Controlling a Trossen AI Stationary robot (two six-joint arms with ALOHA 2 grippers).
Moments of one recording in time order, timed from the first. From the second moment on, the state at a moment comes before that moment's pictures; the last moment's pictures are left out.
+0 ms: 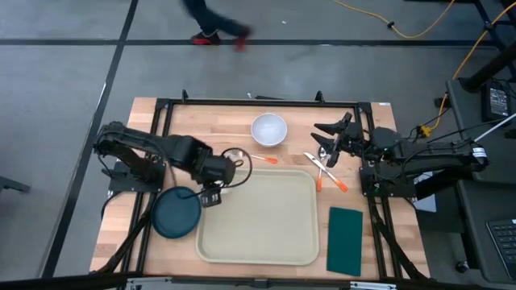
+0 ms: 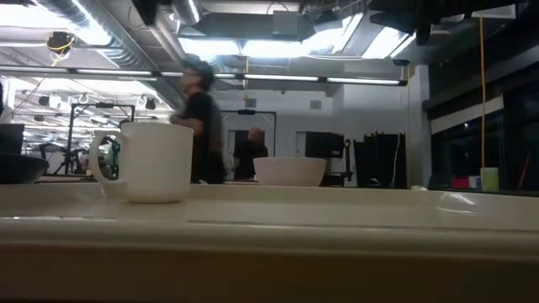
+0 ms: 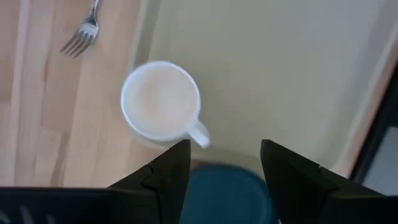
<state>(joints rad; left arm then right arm) -0.27 1.57 1.65 -1.44 -0.04 -0.56 0.00 0.71 0.55 0.20 0.39 0.05</state>
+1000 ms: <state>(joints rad) -0.77 1.57 1.19 -1.03 -0.03 -1.51 0.00 0.71 0.55 0.17 0.23 0.15</state>
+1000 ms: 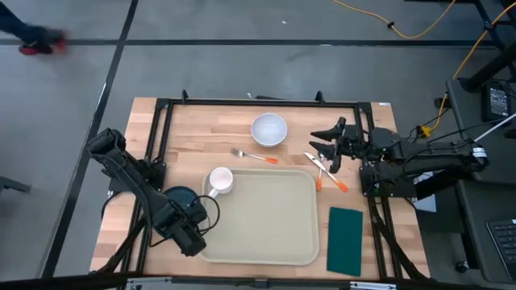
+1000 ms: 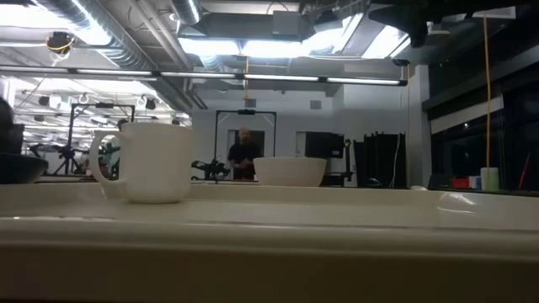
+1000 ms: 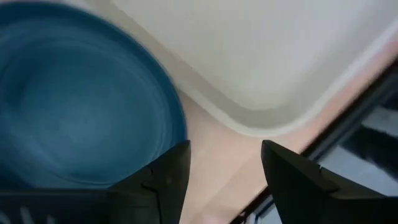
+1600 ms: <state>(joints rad) -0.80 1.57 1.02 -0.92 -0.02 -1.65 0.00 0.71 0.55 0.16 0.13 0.15</state>
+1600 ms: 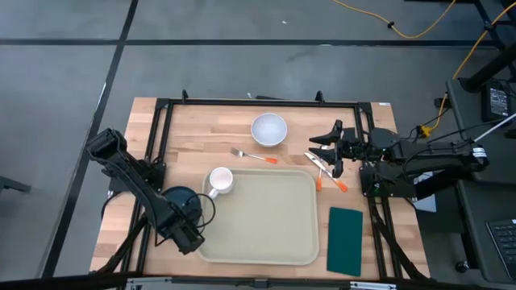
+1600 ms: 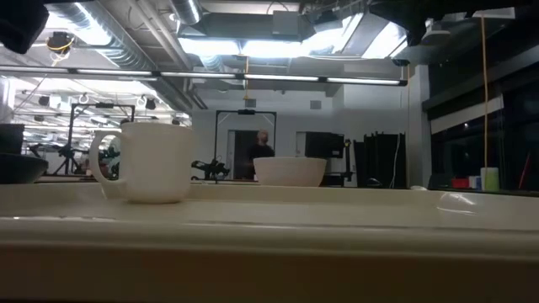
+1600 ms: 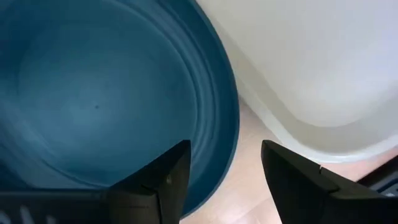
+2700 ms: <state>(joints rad) -0.81 1.57 0.85 -0.77 0.04 -1.67 0.00 0.71 0.55 0.16 0.13 0.18</state>
